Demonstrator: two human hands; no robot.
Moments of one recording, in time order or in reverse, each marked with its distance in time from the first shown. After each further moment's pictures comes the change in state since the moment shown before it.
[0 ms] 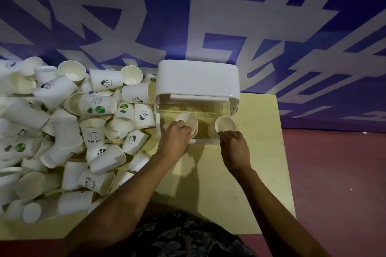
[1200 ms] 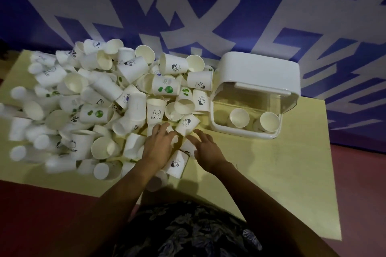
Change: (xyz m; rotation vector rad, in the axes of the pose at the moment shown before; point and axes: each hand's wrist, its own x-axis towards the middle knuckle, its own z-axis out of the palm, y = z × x) left_hand -0.141 -0.150 -0.074 0.263 -0.120 -0.265; right_hand -0.041 -0.186 0.101 -0.009 -0.575 -0.319
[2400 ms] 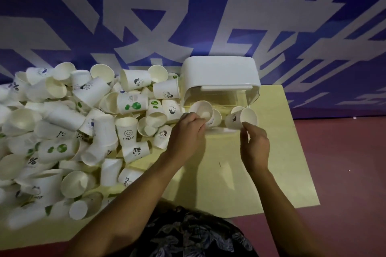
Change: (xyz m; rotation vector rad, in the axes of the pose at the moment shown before) left_hand 0.048 0.121 -0.042 -0.441 0.275 0.440; right_hand -0.096 0.076 -0.073 0.171 0.951 0.520
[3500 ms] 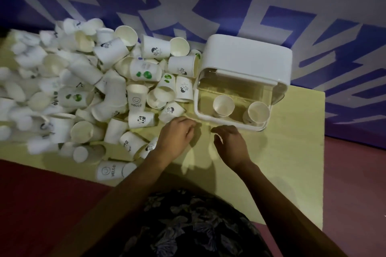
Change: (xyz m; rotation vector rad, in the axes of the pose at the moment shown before) left_hand -0.044 -0.012 0.038 0.151 -0.082 -0.347; right_hand 0.010 0.022 0.048 0.063 -0.603 -0.465
